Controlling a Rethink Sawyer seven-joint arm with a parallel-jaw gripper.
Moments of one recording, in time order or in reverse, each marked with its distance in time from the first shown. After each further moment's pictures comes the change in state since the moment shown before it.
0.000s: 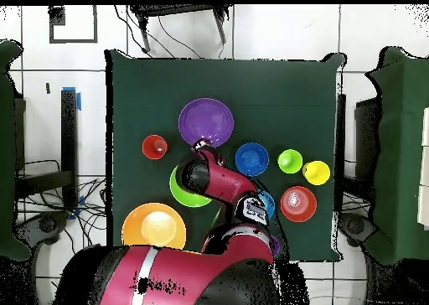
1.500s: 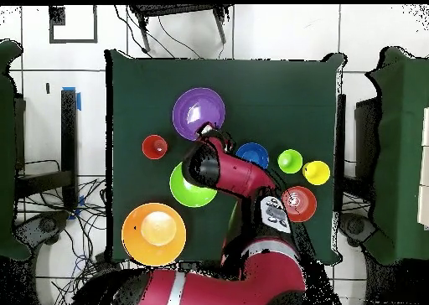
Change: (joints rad) arm -0.090 -0.131 0.061 -0.014 -0.110 0.016 0.000
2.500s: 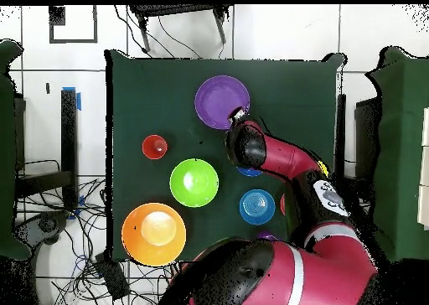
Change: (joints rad) arm -0.259 0.097 0.171 -0.191 -0.219 0.088 0.000
